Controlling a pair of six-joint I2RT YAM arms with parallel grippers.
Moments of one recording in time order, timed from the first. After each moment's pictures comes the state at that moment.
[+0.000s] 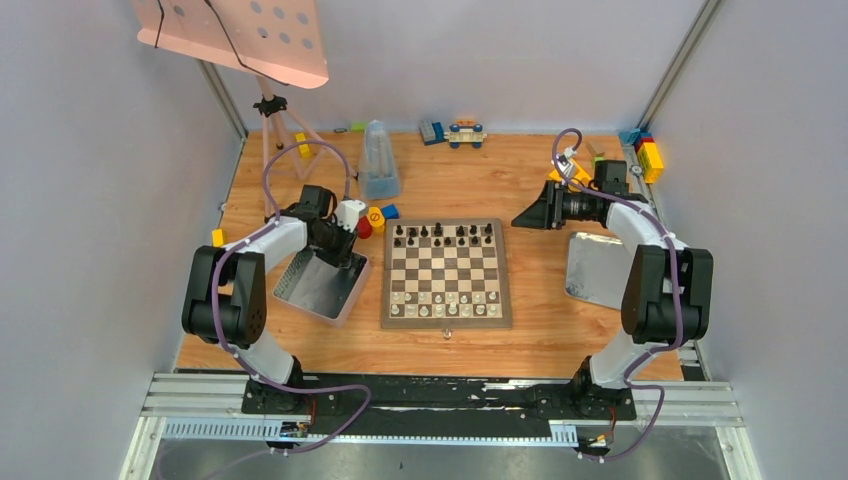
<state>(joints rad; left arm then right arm) -0.17 1.62 0.95 -0.49 0.29 0.36 -0.09 1.66 1.12 -0.40 -1.19 -0.04</state>
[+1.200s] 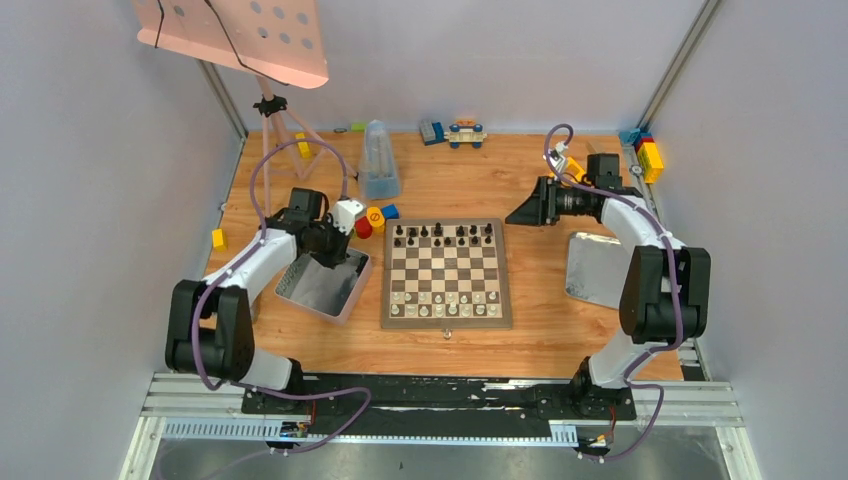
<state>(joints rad) -0.17 1.47 0.88 -0.47 0.32 0.42 -0.05 1.67 1.16 -0.43 -1.17 -0.05</state>
